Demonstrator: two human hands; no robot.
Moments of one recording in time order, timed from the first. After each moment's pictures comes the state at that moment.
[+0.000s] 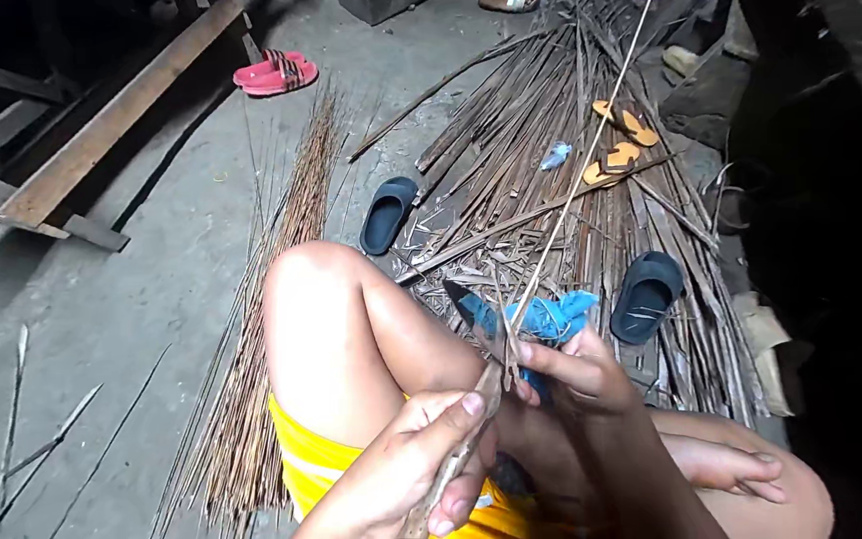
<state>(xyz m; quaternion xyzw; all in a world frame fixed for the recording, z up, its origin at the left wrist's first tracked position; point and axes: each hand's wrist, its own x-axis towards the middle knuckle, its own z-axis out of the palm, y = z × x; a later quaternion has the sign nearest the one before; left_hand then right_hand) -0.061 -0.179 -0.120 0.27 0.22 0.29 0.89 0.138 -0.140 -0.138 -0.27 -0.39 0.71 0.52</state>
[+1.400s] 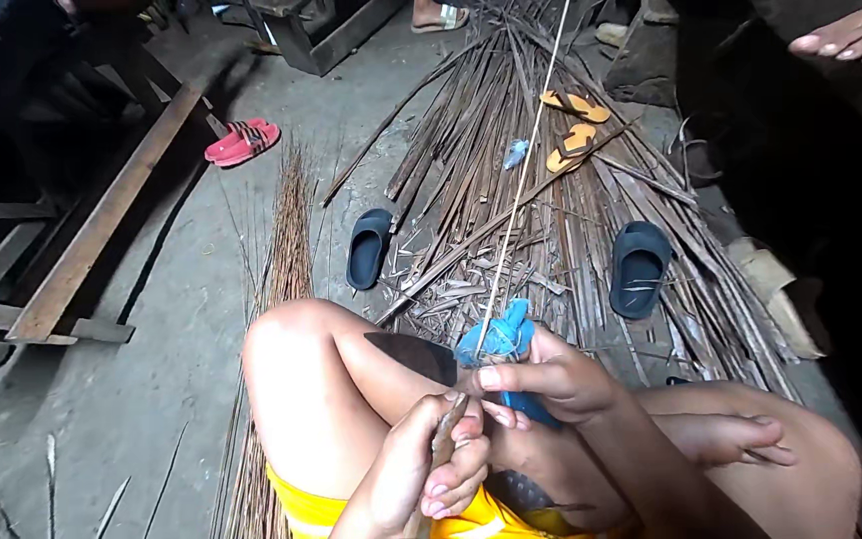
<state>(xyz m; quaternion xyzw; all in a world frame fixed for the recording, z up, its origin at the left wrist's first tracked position) -0.041 -0.153 -0.120 0.17 0.17 0.25 0.94 0.151 -0.134 -0.140 -0.19 -0.33 0.81 0.46</state>
